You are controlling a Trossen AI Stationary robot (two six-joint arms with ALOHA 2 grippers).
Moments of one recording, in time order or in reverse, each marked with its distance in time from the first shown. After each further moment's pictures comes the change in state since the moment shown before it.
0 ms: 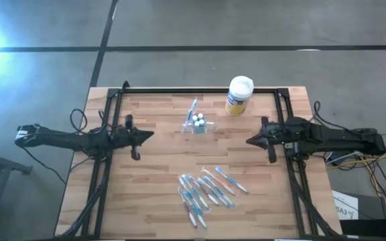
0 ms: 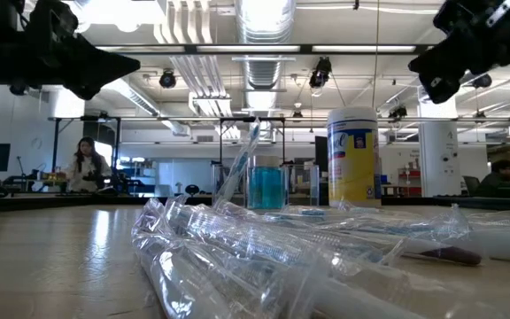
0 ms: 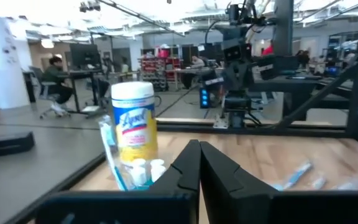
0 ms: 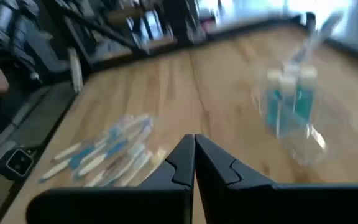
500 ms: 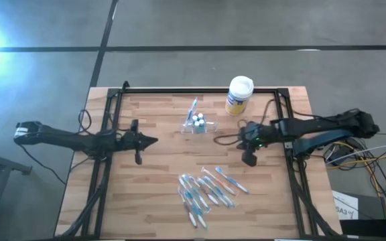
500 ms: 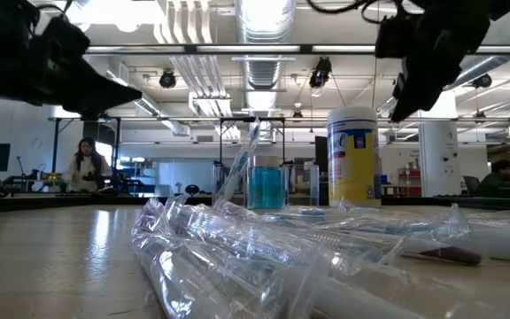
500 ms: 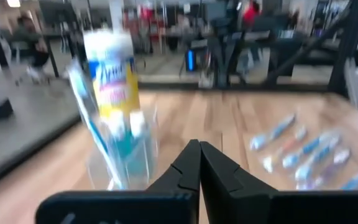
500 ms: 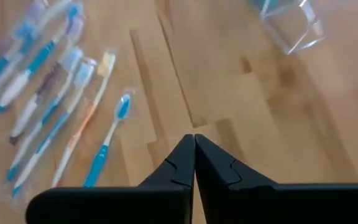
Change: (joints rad) left arm 0.001 0.121 -0.020 -0.021 0.064 -0.060; right arm 0.120 0.655 0.412 -0.415 0.176 0.111
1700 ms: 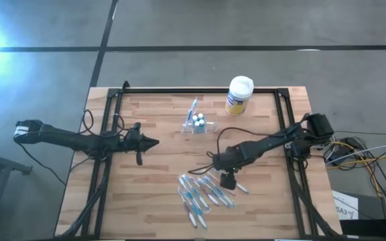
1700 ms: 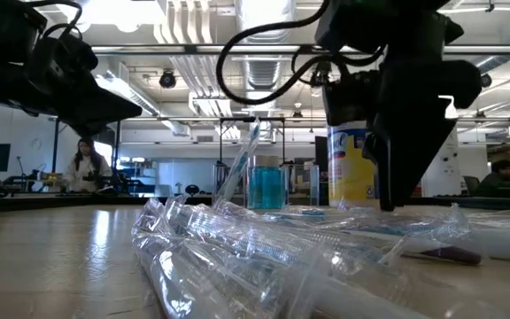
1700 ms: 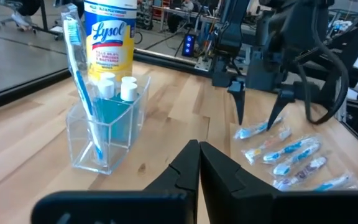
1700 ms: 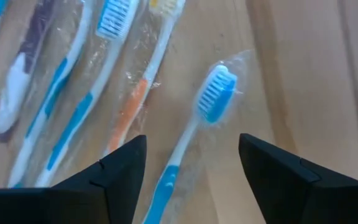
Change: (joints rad) left arm -0.001 0.042 -0.007 -0.010 0.011 -0.235; right arm 0.192 0.635 0.244 0.075 -0.115 0.160
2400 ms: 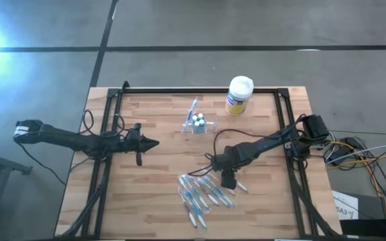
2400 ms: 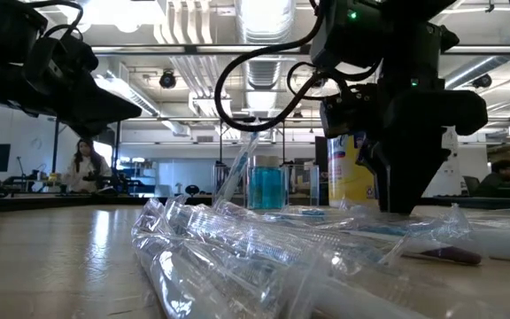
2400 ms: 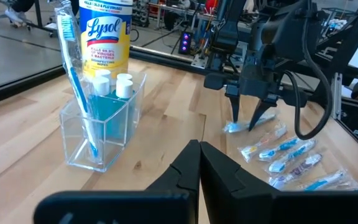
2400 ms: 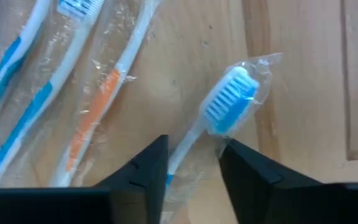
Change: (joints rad) left arm 0.000 0.007 -0.001 0.001 0.015 -0.008; right arm -0.003 0.070 0.014 -0.023 0.039 -0.104
